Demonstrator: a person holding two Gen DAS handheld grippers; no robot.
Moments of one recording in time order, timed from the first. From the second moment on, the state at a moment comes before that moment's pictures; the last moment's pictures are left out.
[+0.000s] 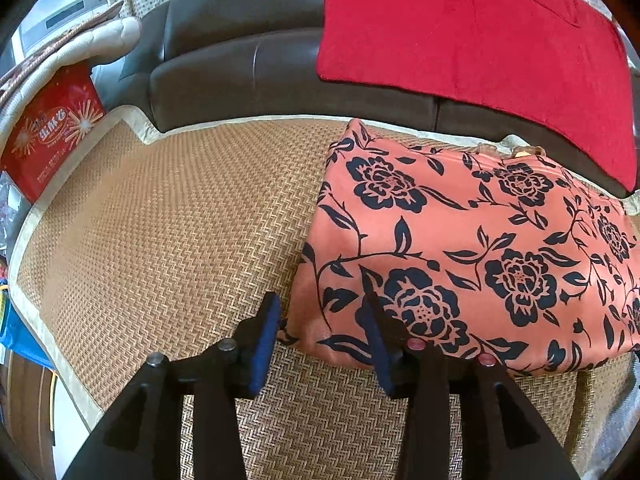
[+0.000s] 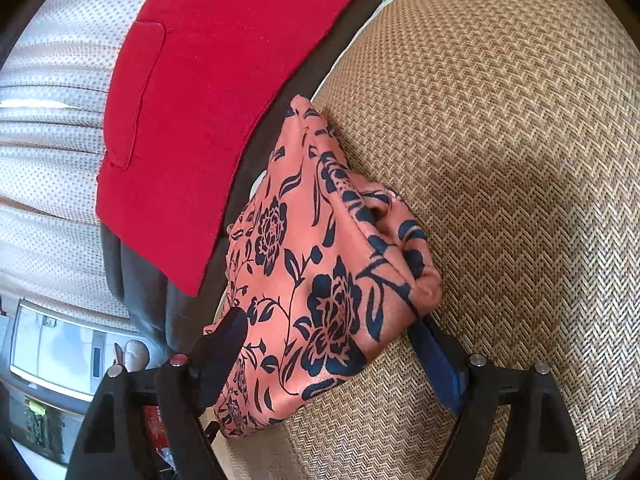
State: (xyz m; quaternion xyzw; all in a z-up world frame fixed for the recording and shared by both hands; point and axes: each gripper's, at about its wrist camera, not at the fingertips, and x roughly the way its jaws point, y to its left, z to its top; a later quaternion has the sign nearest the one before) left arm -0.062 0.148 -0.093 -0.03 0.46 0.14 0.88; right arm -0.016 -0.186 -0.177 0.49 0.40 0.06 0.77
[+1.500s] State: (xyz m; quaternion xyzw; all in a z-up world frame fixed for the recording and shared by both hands) left arm -0.011 0.042 -0.068 -0.01 0.46 -0.04 0.89; right arm -0.006 -0.222 -0.174 0.50 0.40 0.04 0.77
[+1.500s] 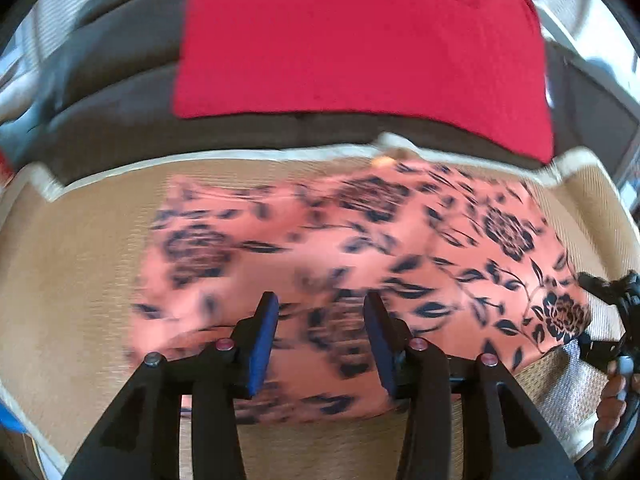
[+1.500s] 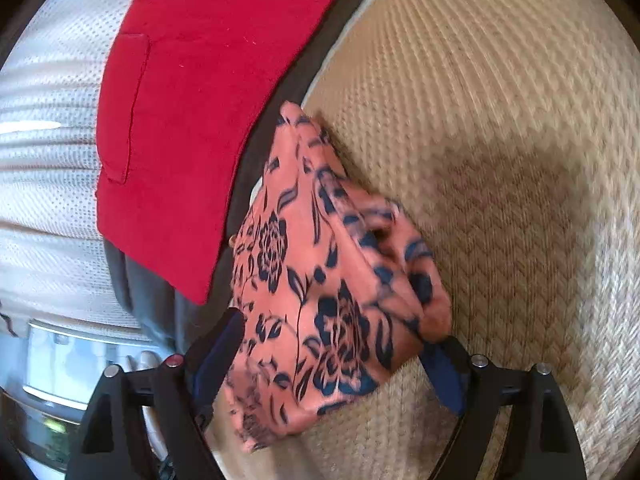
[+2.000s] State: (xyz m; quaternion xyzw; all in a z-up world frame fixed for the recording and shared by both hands) left arm 0.005 0.008 -0.087 -0.01 0.49 -0.03 0.87; right arm 0.012 -0.199 -0.166 0.45 0.41 0.05 0.79
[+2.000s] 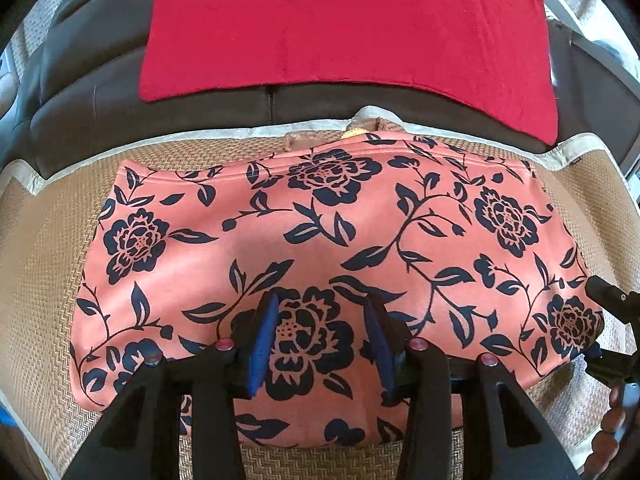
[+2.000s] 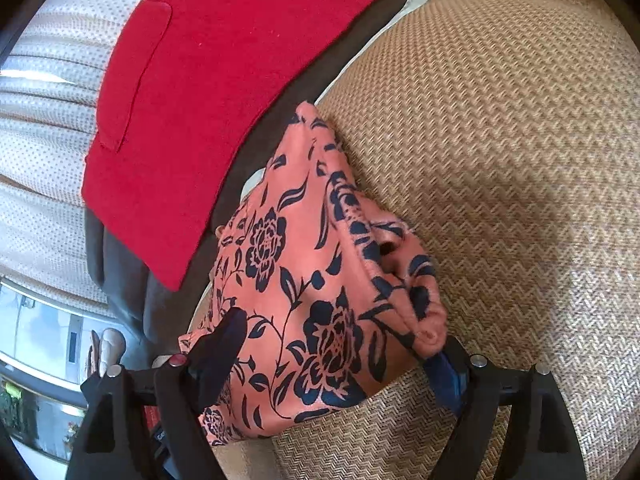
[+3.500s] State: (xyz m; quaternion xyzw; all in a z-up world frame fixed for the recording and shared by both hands) left arm 0.028 -0.023 -0.121 0.07 0.49 -0.03 0.87; right arm 0.190 -0.241 -0.173 0.33 0.54 0.16 0.76
